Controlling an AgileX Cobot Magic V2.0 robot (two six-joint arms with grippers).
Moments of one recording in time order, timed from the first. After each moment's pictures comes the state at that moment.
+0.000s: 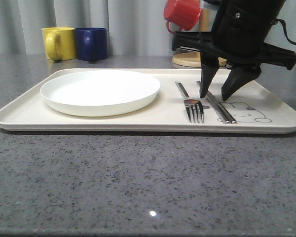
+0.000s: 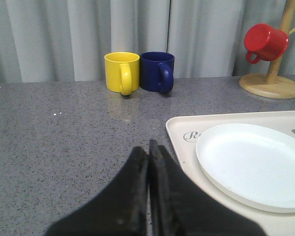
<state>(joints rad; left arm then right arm) -0.15 0.37 -0.41 -0.23 0.22 0.22 0.46 1.69 -1.25 -0.09 0.71 0.63</state>
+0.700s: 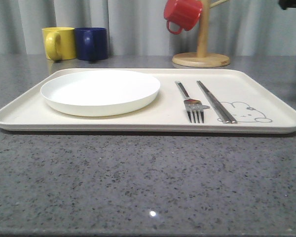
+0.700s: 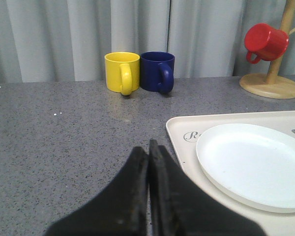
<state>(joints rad) -0.15 0.37 -0.41 -0.23 0.22 0.22 0.05 1.50 -1.26 -0.05 0.92 0.23</state>
